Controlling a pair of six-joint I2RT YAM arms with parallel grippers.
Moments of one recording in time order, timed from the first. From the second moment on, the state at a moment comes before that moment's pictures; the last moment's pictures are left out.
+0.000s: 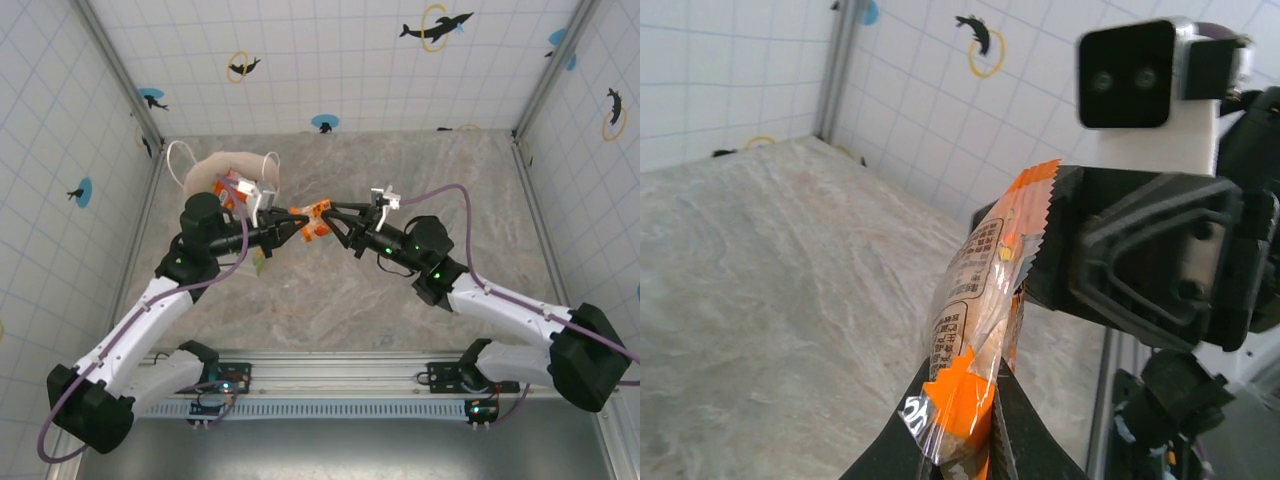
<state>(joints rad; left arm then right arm) -0.47 0.97 0.81 -0.01 0.76 -0.24 0.82 1.17 0.66 0.72 -0.28 0.53</state>
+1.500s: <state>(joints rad) -0.26 1.06 1.20 -0.47 -0.07 -0.29 0.85 1.44 0.97 0.45 -0.17 0.64</state>
